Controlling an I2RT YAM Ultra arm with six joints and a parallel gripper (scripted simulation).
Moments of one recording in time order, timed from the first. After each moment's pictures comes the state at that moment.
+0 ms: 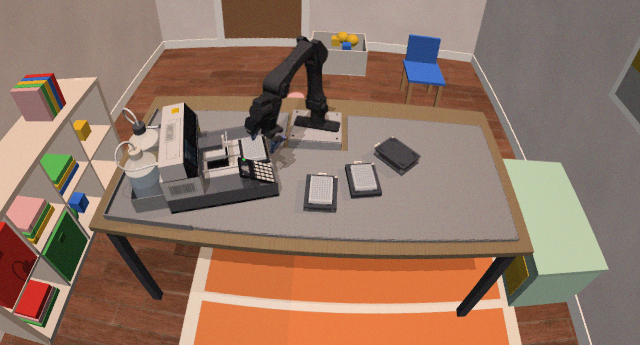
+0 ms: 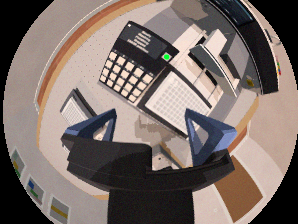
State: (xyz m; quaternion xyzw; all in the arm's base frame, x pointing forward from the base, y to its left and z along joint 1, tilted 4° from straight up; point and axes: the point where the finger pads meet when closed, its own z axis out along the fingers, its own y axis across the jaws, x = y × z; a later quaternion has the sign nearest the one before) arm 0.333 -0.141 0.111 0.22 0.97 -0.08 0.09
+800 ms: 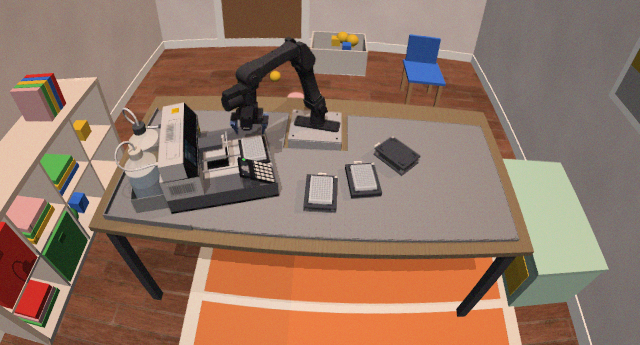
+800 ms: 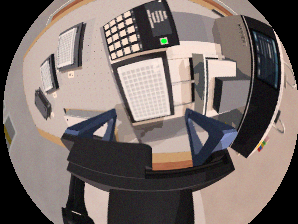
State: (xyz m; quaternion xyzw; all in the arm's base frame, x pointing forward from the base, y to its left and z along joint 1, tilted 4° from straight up) arm 0.296 -0.205 0.131 -0.13 0.99 -0.01 -0.01
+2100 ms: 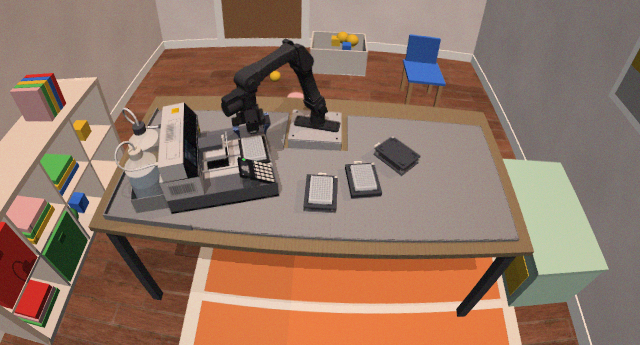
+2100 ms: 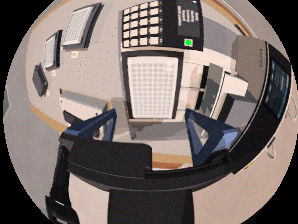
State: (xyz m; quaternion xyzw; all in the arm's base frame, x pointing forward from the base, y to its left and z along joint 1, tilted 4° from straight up) arm 0.287 -0.199 0.118 -0.23 0.97 0.02 -0.04
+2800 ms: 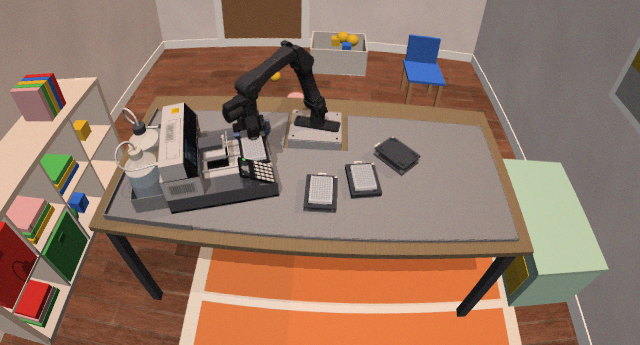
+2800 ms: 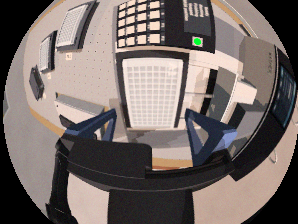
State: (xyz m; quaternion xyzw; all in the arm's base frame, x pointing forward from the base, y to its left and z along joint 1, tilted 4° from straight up) arm 0.285 -0.199 0.088 -0.23 0.97 0.02 -0.04
